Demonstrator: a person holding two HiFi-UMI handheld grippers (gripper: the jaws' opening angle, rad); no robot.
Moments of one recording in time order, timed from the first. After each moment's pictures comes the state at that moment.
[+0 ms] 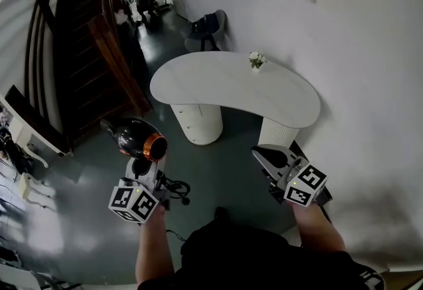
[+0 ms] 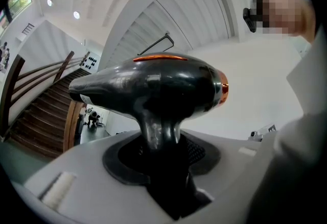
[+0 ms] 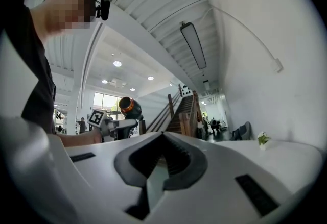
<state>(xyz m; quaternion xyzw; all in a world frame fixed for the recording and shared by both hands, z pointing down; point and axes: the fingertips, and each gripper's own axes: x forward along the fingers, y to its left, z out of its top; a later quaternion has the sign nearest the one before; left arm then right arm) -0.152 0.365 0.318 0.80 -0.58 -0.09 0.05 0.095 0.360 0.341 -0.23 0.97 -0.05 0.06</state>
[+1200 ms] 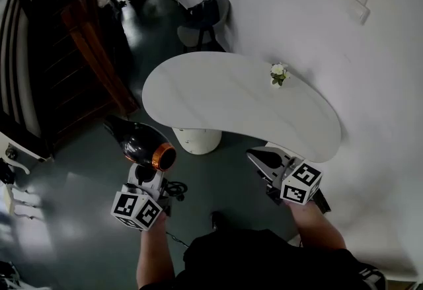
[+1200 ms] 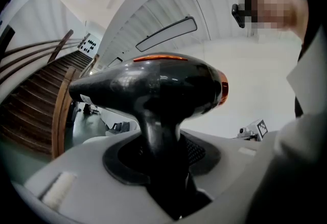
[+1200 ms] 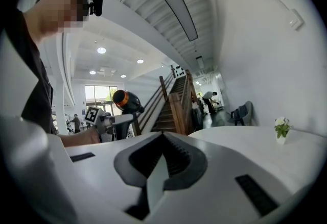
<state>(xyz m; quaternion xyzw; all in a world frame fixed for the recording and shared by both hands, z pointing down) -0.280 0.110 0.387 0.82 -0.55 -0.08 0.11 -0.061 0.099 0.406 -0.24 0.96 -0.12 -0.03</state>
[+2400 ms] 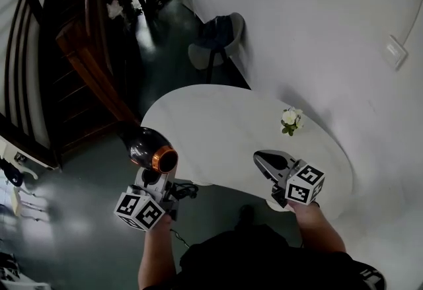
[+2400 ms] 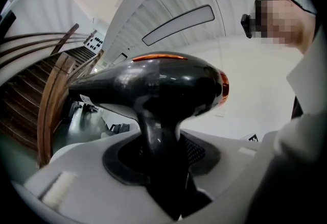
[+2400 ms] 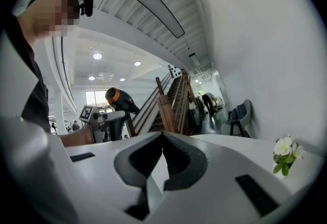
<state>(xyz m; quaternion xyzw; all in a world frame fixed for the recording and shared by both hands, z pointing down) -0.235 -0.114 0.378 0.80 -0.57 -0.10 0.14 -0.007 -0.158 0.425 -0.22 0.96 -0.15 -0.02</state>
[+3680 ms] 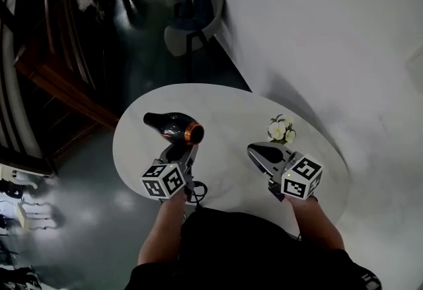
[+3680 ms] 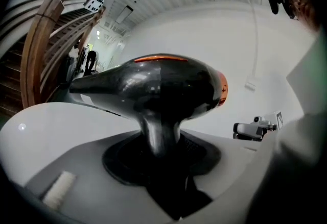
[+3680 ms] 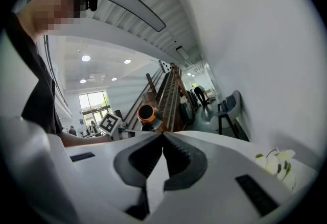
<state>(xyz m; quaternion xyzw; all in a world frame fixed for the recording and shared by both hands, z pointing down) -0.123 -0.349 0.546 0.79 -0.53 0.02 0.30 0.049 -0.320 0.480 -0.23 0.95 -0.20 -0.04</state>
